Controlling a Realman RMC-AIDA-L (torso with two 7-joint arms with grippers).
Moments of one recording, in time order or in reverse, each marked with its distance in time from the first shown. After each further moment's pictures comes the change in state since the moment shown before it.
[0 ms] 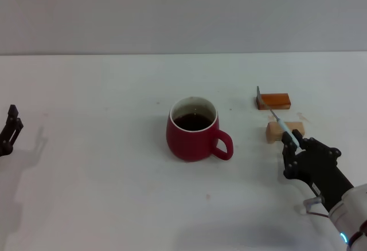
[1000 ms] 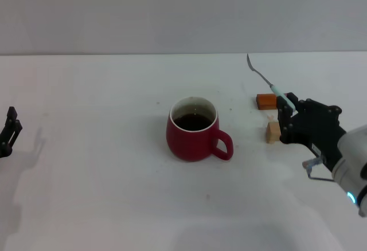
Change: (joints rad) left arm 0.006 0.000 0.000 0.000 -0.002 -0.001 0.000; right arm -0.260 -0.098 0.354 0.812 -0.008 0.689 -0.524
